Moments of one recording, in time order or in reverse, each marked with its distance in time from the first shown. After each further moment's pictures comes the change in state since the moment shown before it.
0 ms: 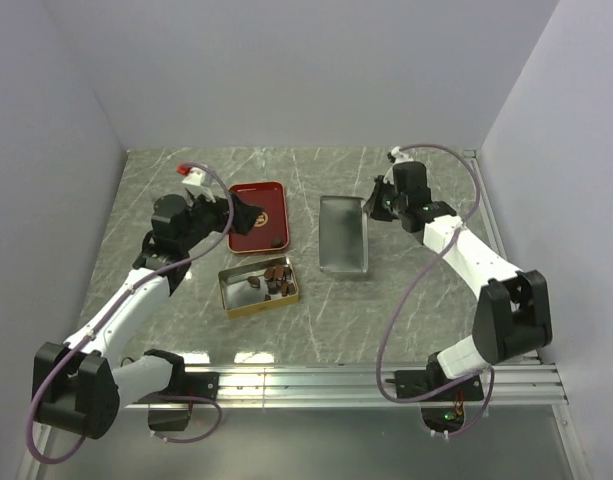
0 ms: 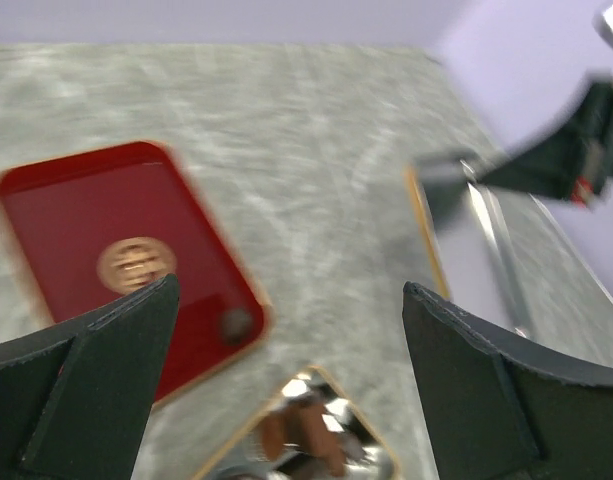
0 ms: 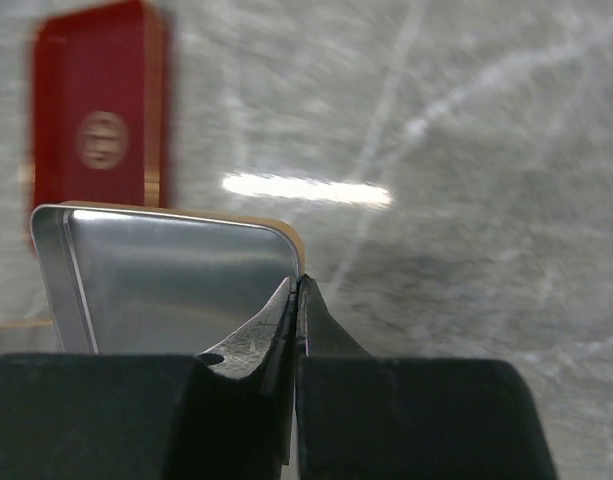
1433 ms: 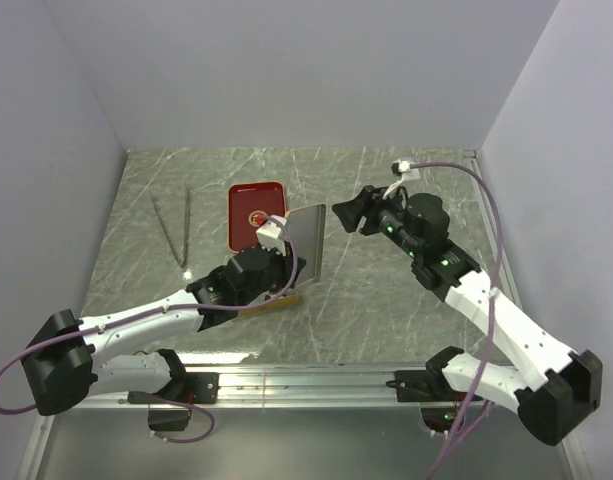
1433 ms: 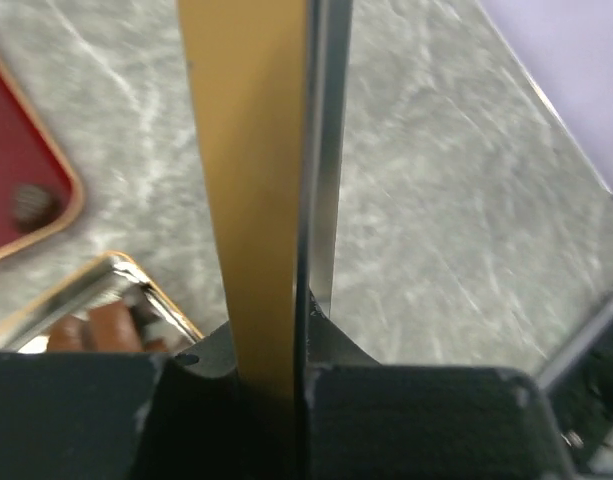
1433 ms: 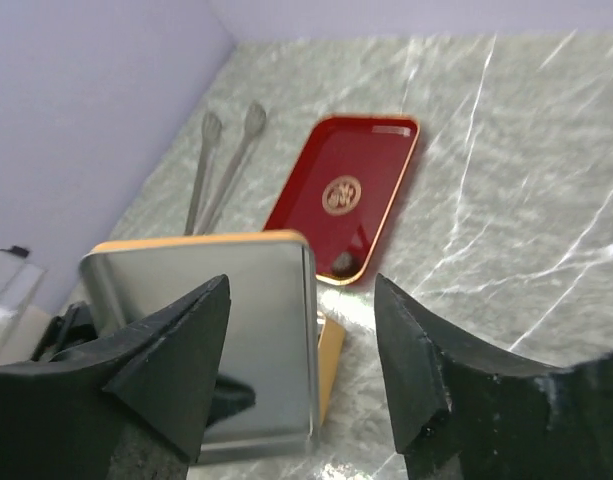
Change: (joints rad) left arm -0.710 0.047 -0.077 -0.043 -0.554 -0.110; right arm 0.257 -0.453 -0.198 0.260 0.016 0.064
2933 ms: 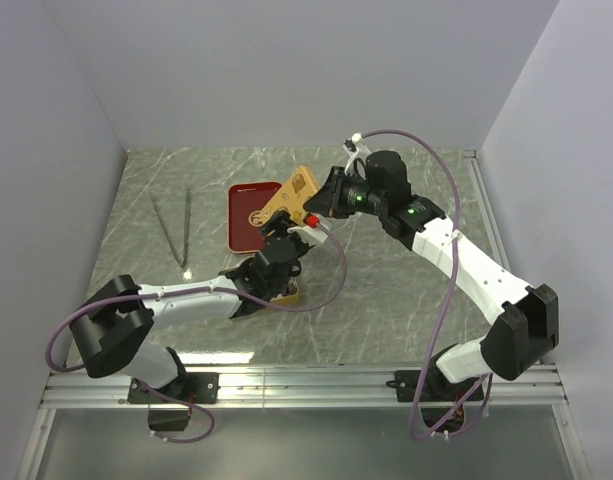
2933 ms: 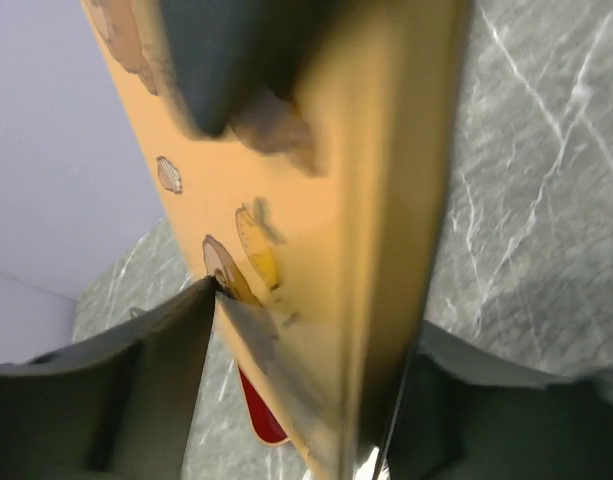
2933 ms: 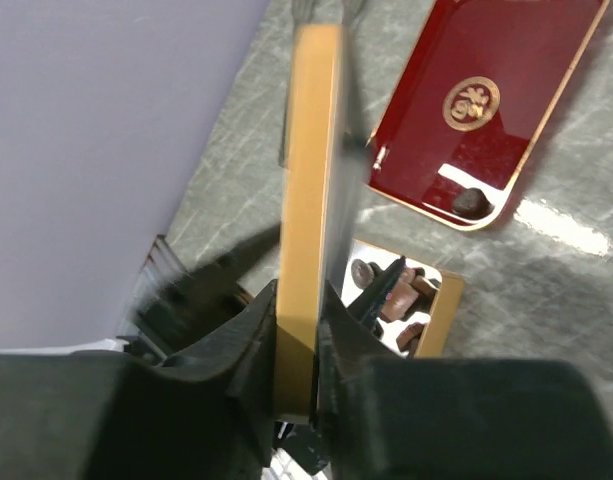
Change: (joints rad) left arm -0.034 0.317 0.118 0.373 -0.503 0.975; right arm -0.002 0.365 0.365 -0.232 -0.322 0.141
